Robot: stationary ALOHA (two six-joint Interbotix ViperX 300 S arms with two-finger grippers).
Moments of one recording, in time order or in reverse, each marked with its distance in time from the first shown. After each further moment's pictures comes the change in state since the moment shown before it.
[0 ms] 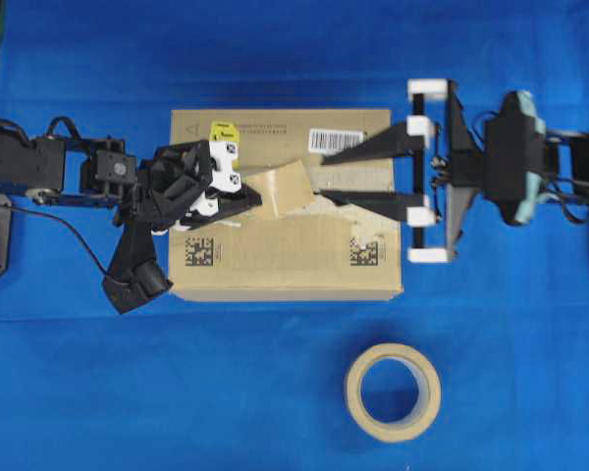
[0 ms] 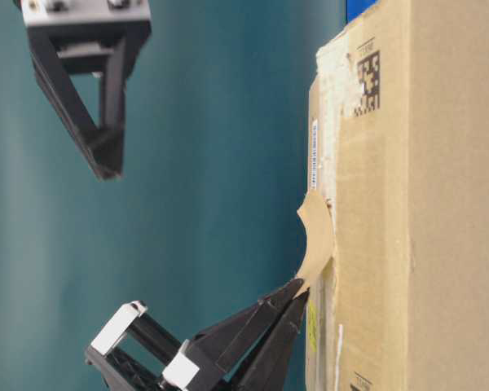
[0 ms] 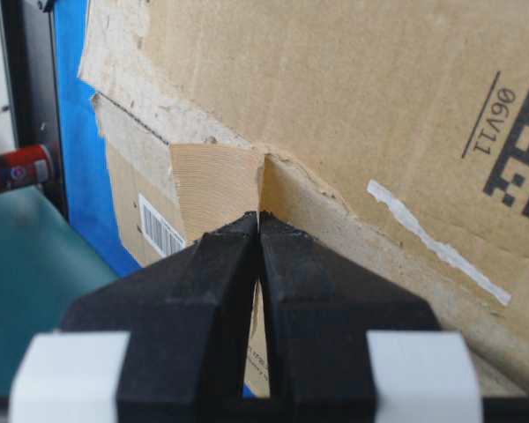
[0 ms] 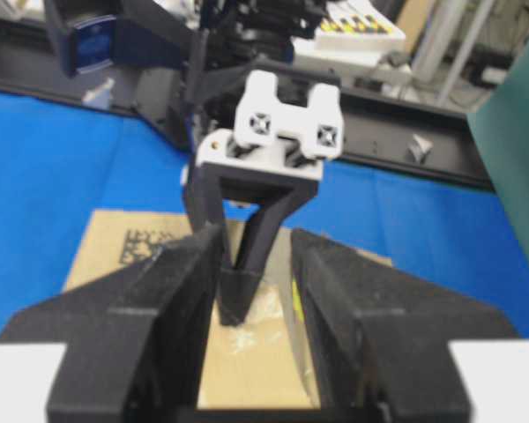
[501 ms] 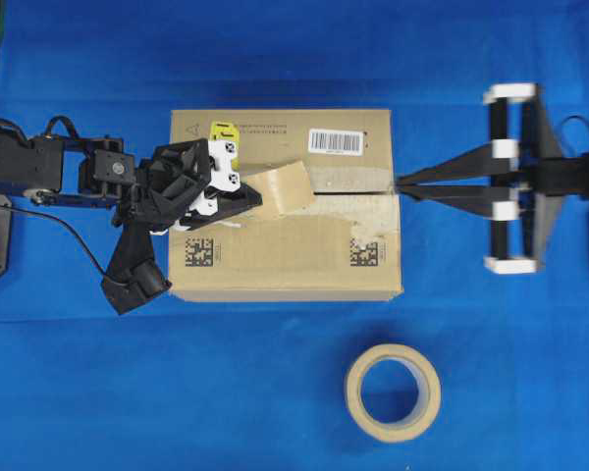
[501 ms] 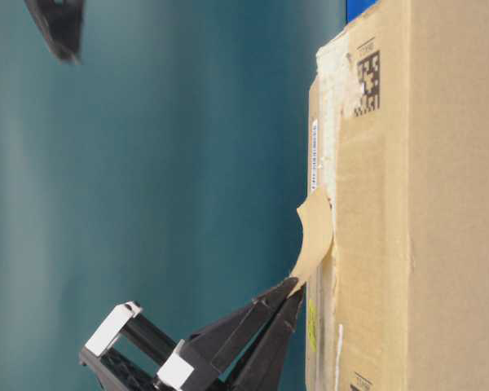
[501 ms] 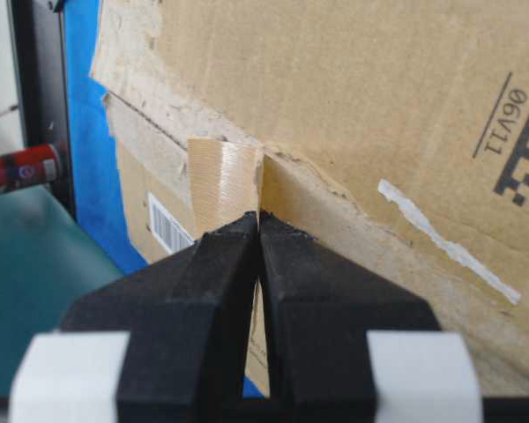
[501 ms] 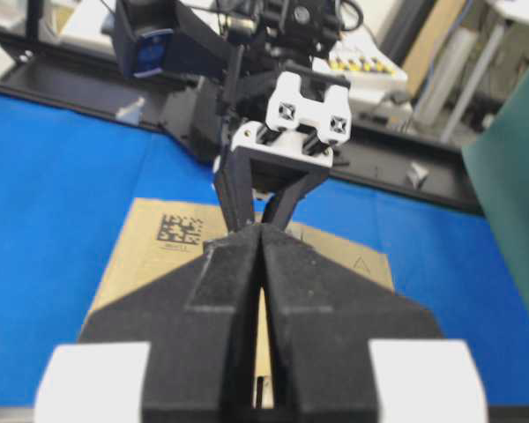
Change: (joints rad) left arm -0.002 -0.006 0.002 0.002 -0.005 0.002; right arm 0.031 -0.239 0.163 -0.026 0.026 0.000
